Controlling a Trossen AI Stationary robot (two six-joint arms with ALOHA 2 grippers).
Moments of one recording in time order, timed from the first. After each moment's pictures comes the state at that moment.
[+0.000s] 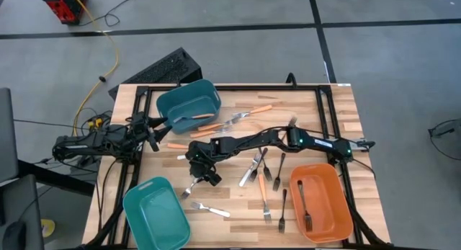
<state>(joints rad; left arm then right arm) -0.01 0.01 0.24 -0.37 -0.53 -0.37 0.03 2.57 2.11 -0.38 -0.42 -0.63</state>
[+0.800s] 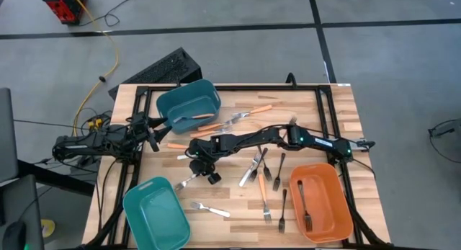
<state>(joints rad) -0.01 0.01 0.24 -0.38 -0.53 -0.37 0.01 2.57 2.11 -0.50 -0.30 -0.55</state>
